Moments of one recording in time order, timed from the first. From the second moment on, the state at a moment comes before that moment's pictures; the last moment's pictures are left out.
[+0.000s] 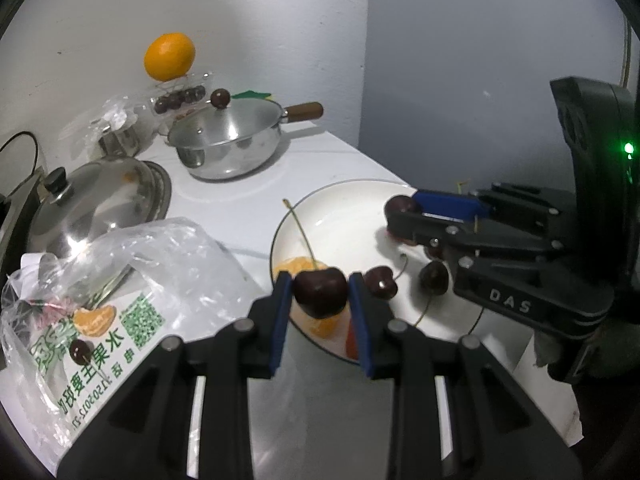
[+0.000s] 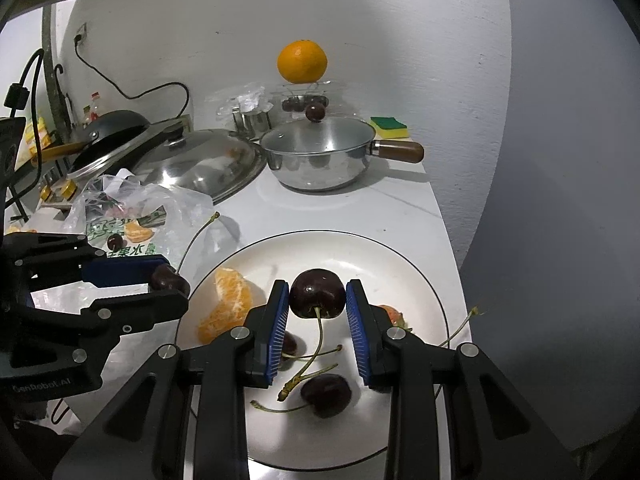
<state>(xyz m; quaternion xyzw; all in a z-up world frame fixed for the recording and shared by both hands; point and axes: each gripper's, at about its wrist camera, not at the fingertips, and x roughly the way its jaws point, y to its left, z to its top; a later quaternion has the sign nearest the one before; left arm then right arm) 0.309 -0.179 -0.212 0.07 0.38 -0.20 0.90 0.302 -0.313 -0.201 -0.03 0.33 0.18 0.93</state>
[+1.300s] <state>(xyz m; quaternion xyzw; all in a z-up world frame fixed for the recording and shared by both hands) 0.364 -0.210 -0.236 0.05 0.39 -0.21 0.90 0.349 -0.336 -0.224 -0.01 0.34 0.17 0.92</state>
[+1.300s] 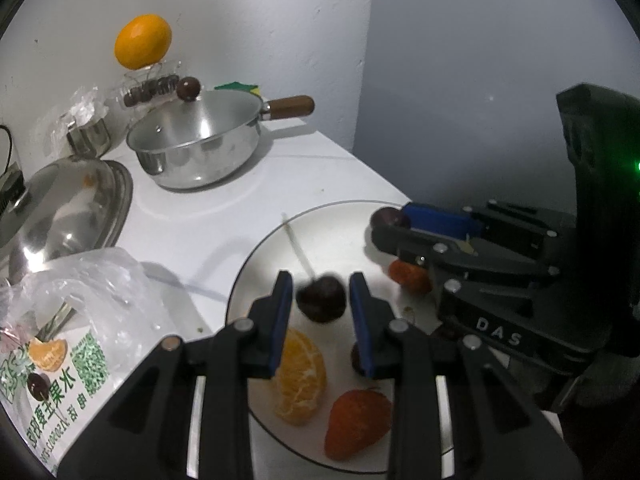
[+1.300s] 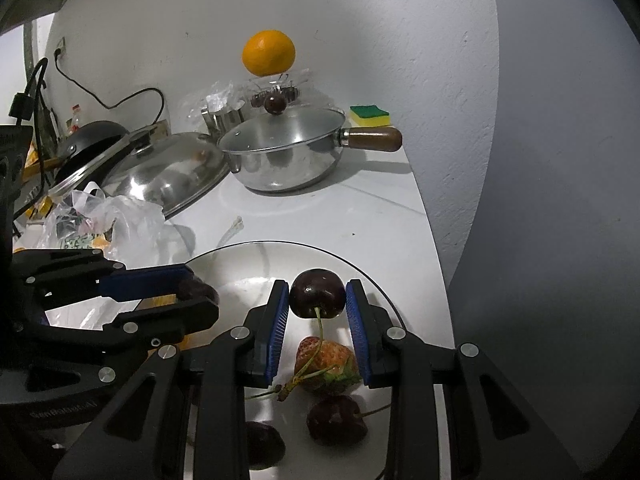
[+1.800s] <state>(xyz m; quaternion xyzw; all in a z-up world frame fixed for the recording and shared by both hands) 0.360 -0.198 -0.231 0.04 0.38 -0.20 0.90 0.354 -0.328 -0.229 -0.01 0.36 0.16 0.92</state>
